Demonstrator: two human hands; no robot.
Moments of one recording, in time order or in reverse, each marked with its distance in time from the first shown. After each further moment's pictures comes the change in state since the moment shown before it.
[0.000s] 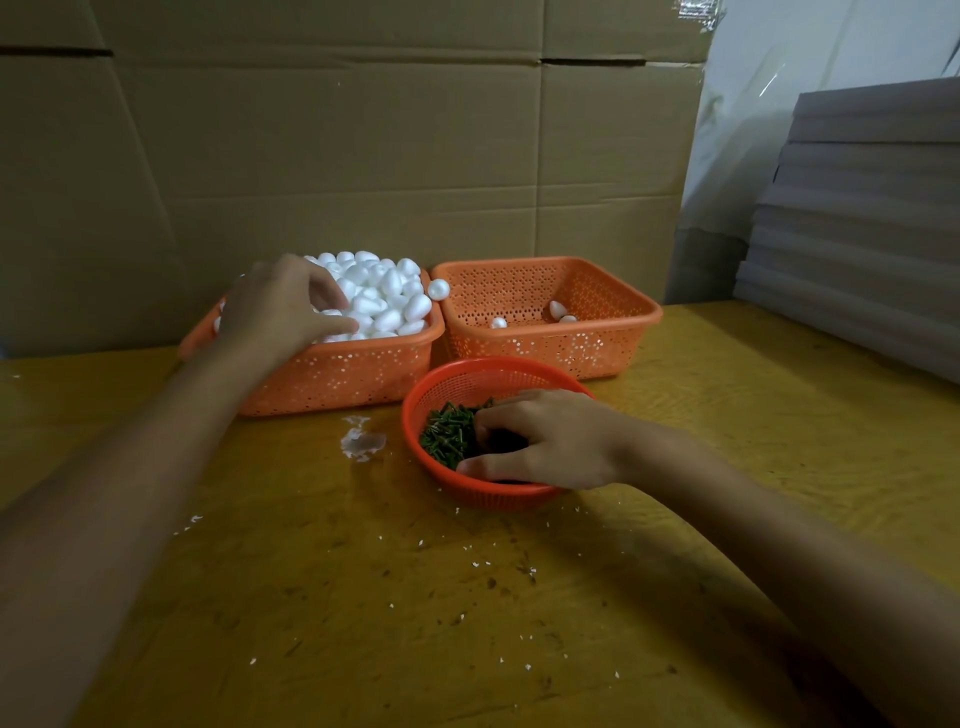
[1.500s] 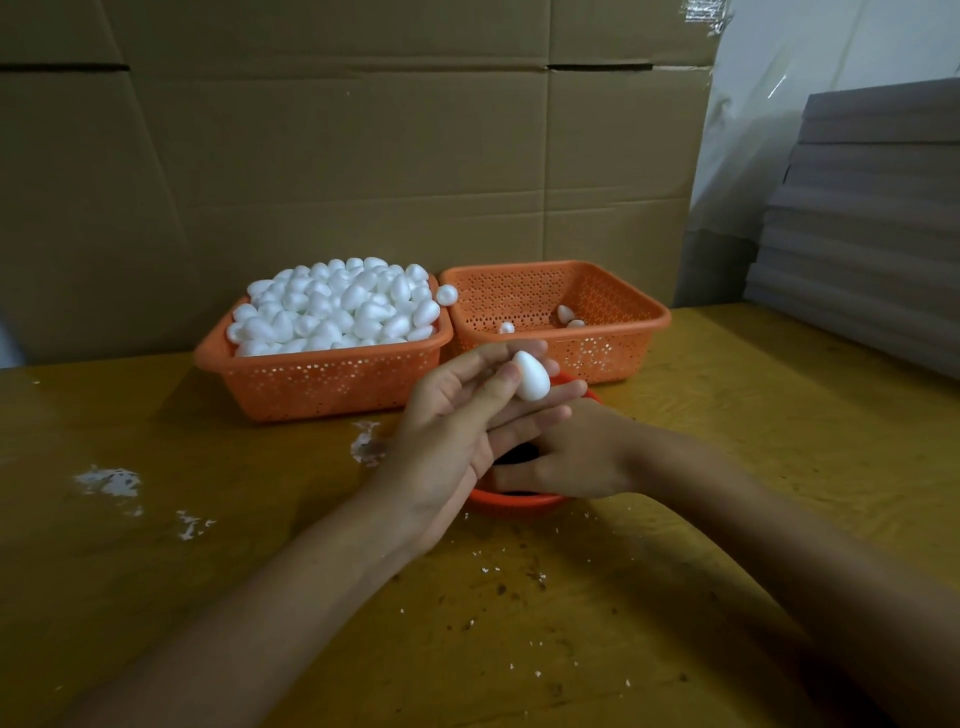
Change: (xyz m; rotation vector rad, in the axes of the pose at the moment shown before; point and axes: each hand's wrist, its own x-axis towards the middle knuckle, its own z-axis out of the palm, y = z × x) left_hand -0.131 0.127 0.053 -1.672 -0.402 0.005; right_hand -0.008 -0.008 0.000 0.130 0.068 0.018
